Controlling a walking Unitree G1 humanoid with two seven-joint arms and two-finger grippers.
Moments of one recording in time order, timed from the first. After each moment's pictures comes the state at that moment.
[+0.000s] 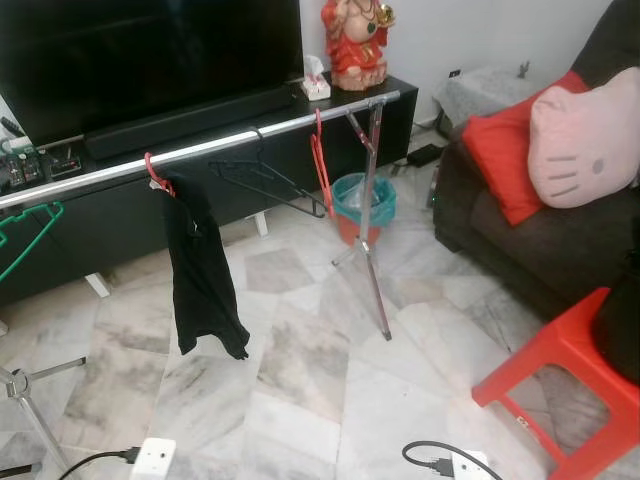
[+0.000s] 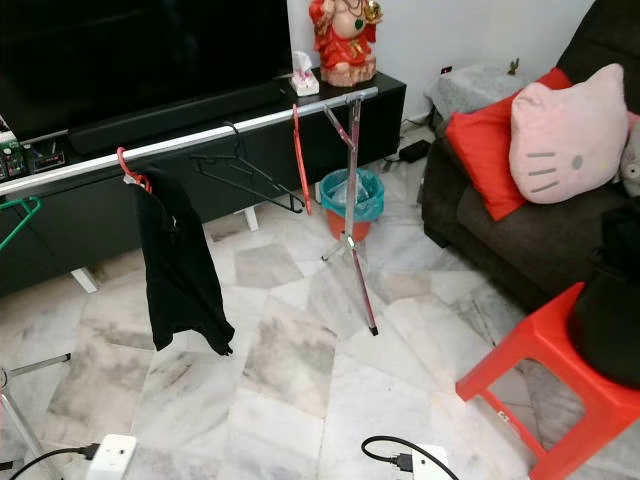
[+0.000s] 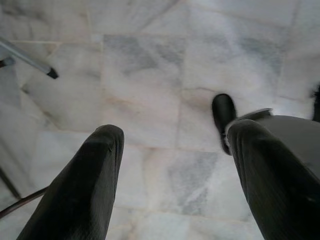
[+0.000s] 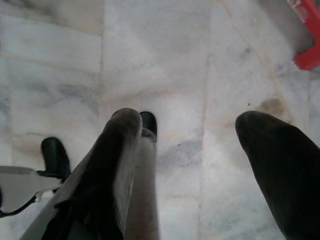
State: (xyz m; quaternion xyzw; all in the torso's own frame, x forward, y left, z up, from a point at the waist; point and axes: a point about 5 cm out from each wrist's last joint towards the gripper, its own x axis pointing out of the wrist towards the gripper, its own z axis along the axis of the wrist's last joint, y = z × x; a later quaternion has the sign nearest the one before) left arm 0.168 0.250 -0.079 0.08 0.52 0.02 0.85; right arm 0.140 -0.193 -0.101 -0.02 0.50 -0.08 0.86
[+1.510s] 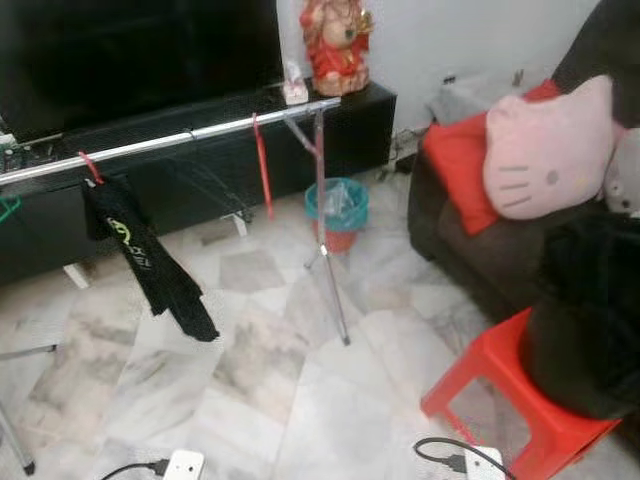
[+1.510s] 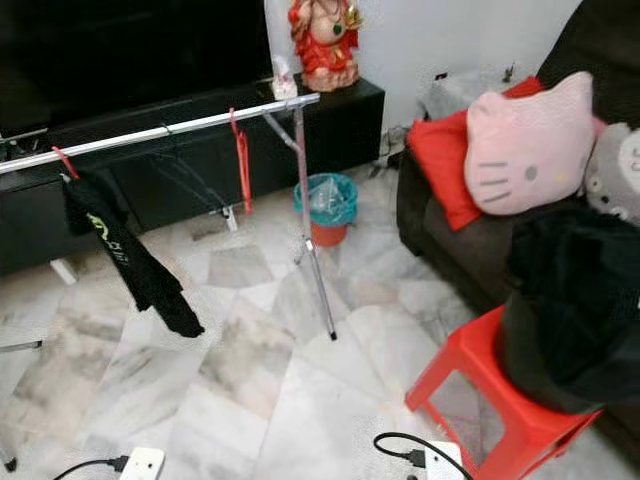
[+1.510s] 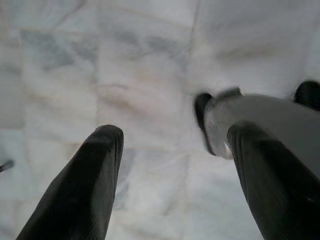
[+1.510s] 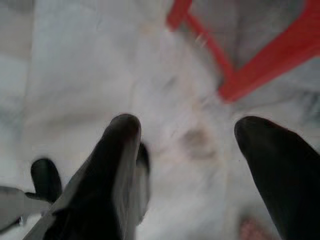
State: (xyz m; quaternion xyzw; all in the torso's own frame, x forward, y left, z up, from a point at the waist) left arm 0.159 0.212 -0.091 0.07 0.51 -0.02 0.85; right arm 0.144 -0.204 -0.098 -0.02 0.49 -0.09 0.87
